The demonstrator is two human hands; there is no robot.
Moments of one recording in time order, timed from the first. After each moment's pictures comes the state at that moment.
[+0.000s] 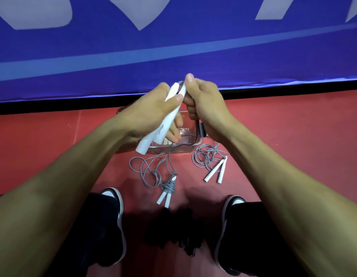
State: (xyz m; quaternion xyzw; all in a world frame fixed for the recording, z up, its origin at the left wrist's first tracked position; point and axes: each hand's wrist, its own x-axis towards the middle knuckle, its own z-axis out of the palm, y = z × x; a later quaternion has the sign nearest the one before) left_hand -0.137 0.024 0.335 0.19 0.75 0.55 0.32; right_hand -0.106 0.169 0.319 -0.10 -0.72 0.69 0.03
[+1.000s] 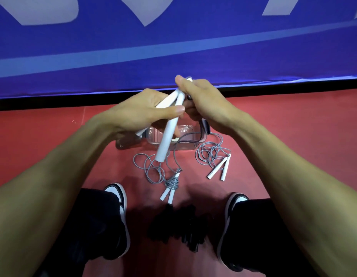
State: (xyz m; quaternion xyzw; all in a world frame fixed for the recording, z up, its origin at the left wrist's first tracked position) left_hand -0.136 -0.003 0.341 0.23 0.76 0.50 0.35; right_hand -0.107 0.164 0.329 -0.03 -0.76 0.65 -0.09
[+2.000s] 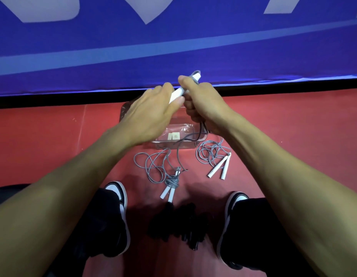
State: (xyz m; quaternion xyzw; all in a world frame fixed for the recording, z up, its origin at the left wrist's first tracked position) left_hand -0.133 0.006 0.317 0.31 0.93 0.21 0.04; right_hand -0.110 0.157 0.322 -0.17 -0.75 0.64 -0.08
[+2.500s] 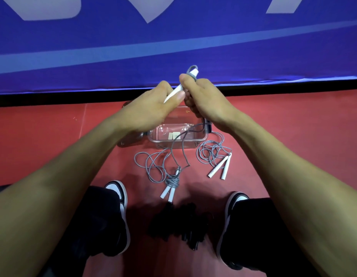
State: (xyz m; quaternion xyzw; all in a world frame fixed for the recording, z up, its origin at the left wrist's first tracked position) left_hand -0.143 0.001 0.324 0.24 0.88 0.34 0.22; right_hand -0.112 0.161 0.323 -0.06 -0.82 0.56 -0.06
